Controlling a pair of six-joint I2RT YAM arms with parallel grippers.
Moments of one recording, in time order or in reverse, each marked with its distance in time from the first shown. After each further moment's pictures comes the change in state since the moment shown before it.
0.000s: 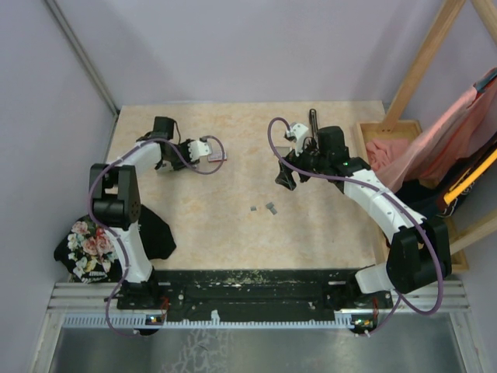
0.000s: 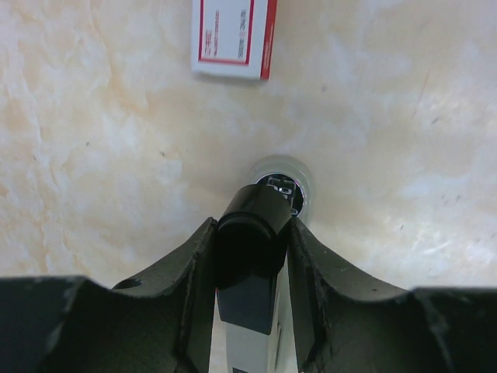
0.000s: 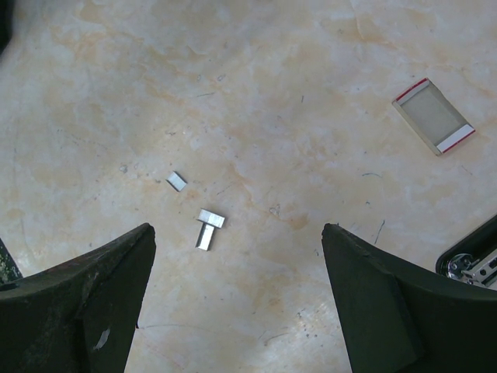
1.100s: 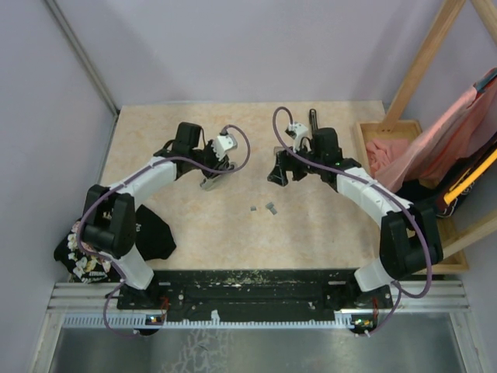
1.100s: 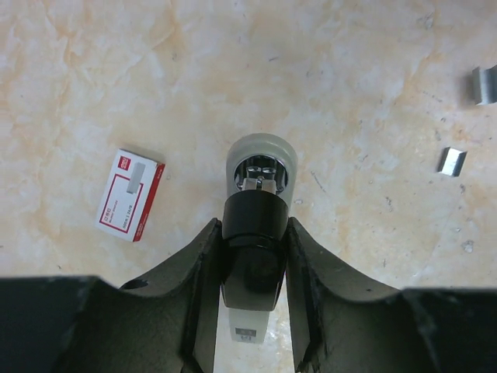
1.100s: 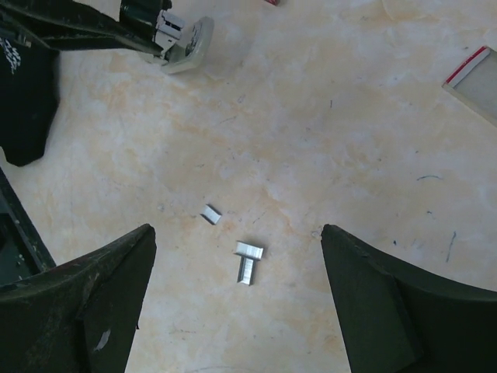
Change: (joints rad) left arm -0.285 -0.263 -0.208 0.218 0.060 -0.647; right arm 0.000 0.087 -0.034 0.151 -0.039 0.249
